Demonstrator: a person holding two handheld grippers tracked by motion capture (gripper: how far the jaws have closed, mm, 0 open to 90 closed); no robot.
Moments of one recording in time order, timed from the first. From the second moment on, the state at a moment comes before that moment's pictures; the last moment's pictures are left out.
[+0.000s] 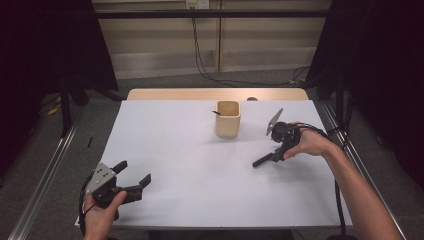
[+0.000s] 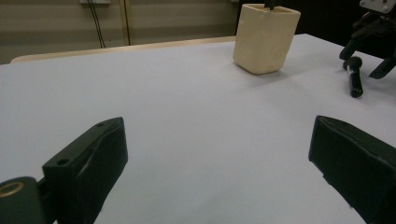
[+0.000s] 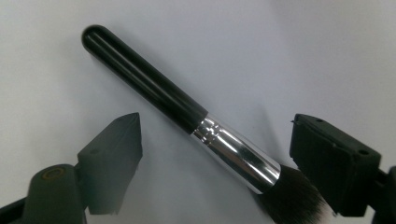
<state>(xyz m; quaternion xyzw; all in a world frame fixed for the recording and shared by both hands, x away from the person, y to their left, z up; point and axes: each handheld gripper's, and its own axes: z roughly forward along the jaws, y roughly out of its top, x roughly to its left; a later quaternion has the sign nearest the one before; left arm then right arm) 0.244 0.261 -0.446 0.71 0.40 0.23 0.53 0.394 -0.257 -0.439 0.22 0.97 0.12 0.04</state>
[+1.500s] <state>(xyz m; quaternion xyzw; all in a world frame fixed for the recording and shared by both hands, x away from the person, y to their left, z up) 0.244 0.263 -0.447 0.71 0.40 0.23 0.52 0.394 -0.263 -0.451 0.23 0.97 0.11 0.00</state>
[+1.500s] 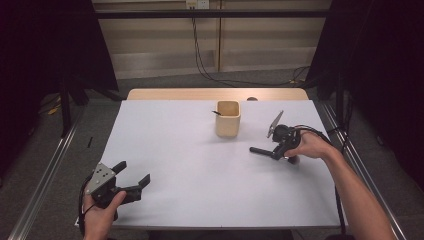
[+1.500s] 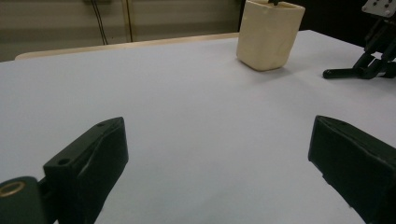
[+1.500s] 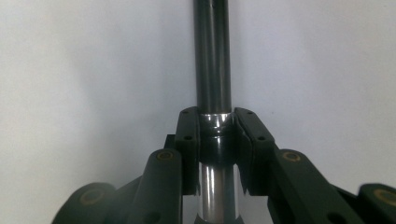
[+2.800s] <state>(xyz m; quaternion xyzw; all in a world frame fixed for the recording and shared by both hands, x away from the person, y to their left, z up) 0.243 0.265 -0.444 0.72 0.40 0.23 0.52 0.377 -0.281 -0.423 0.34 0.89 0.28 0.06</state>
